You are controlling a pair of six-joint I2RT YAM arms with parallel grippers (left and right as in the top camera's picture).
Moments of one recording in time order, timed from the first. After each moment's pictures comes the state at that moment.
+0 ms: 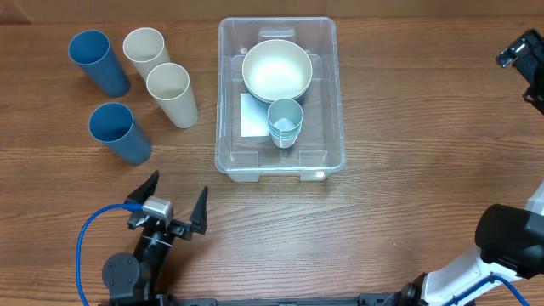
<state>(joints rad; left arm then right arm) 0.12 0.01 0.01 0.03 0.45 -0.04 -0.44 1.89 2.28 -1.53 -0.11 0.44</state>
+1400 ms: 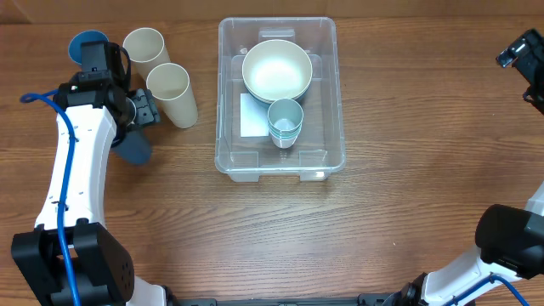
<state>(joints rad) 0.12 1.70 1.47 -0.95 -0.10 -0.23 -0.44 1.89 2.28 -1.53 -0.11 0.44</state>
